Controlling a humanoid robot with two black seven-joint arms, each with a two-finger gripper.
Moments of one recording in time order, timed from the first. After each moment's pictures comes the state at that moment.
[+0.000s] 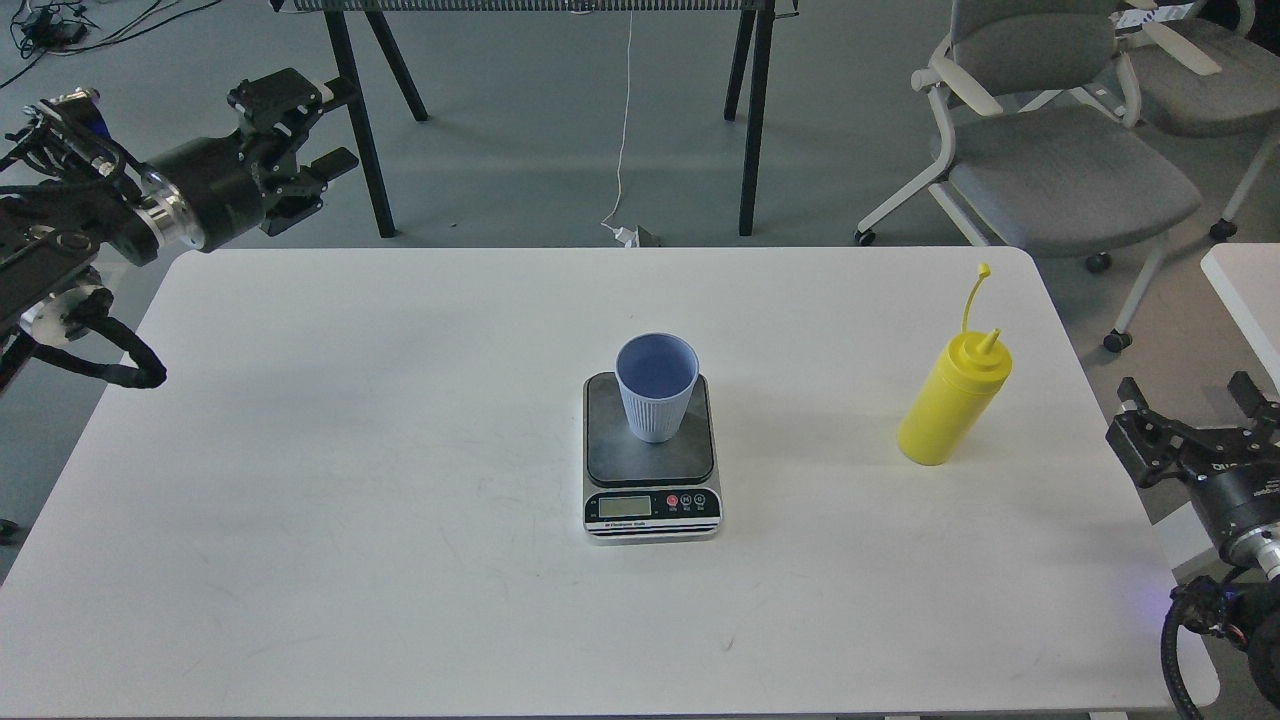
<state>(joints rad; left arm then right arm) -1.02 0.59 -0.31 -0.63 0.59 -0.49 -0.49 -0.05 -0.76 0.98 1.31 0.93 0.49 0.21</state>
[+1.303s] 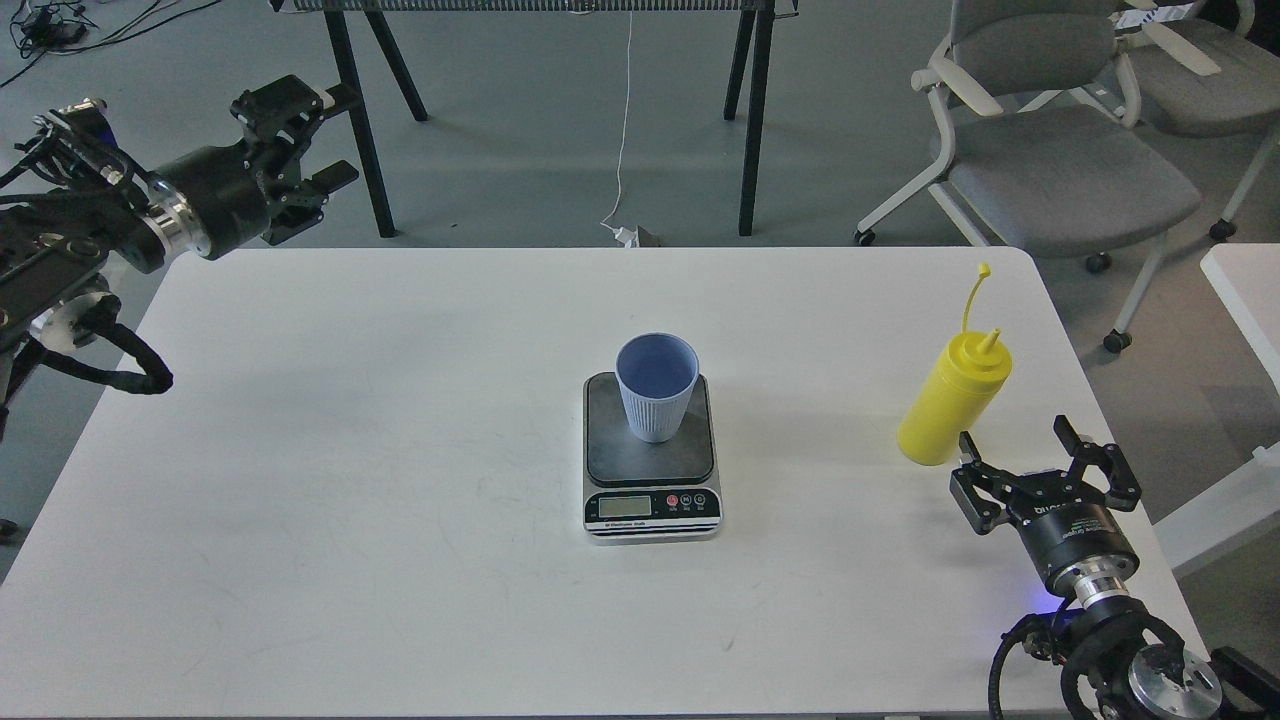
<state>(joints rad) -1.00 0.58 -0.31 -0.61 0.59 -0.49 -0.49 0.03 -0.39 0.96 1.05 0.58 0.49 0.20</state>
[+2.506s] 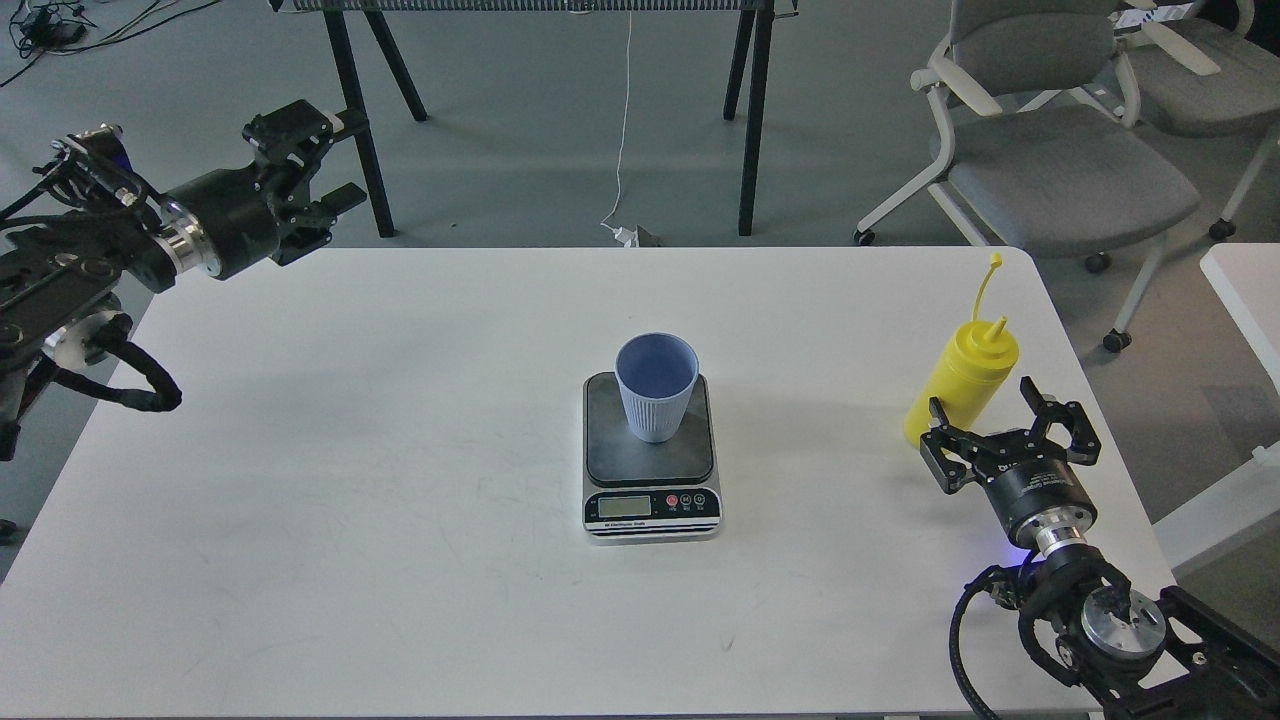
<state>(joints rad) -0.98 0.57 -0.31 -0.61 0.59 -0.49 -0.49 0.21 -0.31 0.90 0.88 0.56 0.49 0.20</state>
